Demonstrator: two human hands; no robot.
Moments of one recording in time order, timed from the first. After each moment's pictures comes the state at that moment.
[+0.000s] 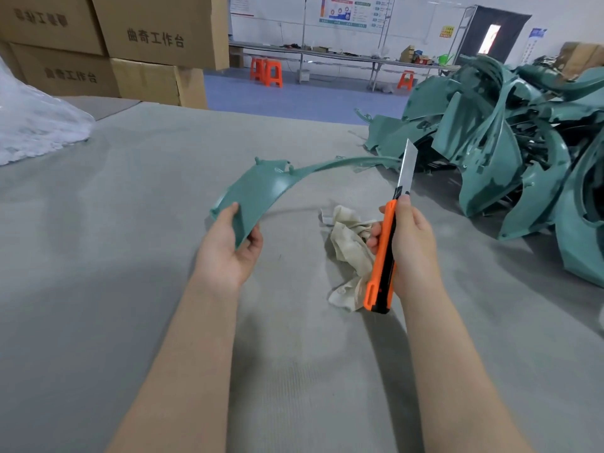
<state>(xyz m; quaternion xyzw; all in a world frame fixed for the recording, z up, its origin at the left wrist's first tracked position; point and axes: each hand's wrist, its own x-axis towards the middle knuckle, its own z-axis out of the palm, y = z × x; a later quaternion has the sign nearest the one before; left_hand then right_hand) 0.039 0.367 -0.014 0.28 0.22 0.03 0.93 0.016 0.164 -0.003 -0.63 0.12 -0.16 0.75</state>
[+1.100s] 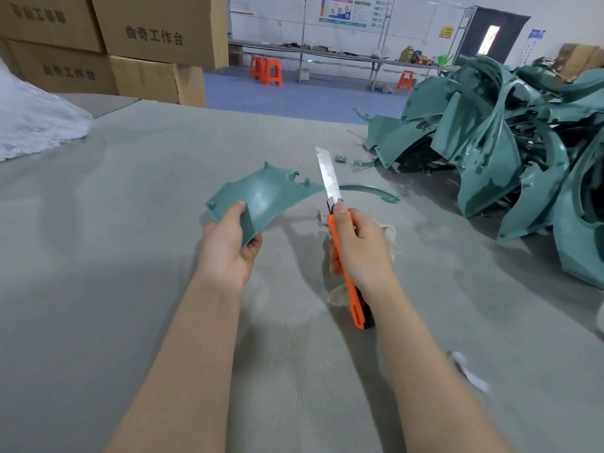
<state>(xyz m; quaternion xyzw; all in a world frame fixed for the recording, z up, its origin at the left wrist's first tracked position) 0.037 0.359 -0.011 0.36 0.22 0.08 0.90 0.014 0.204 -0.015 -0.78 0.00 -0.13 0.61</state>
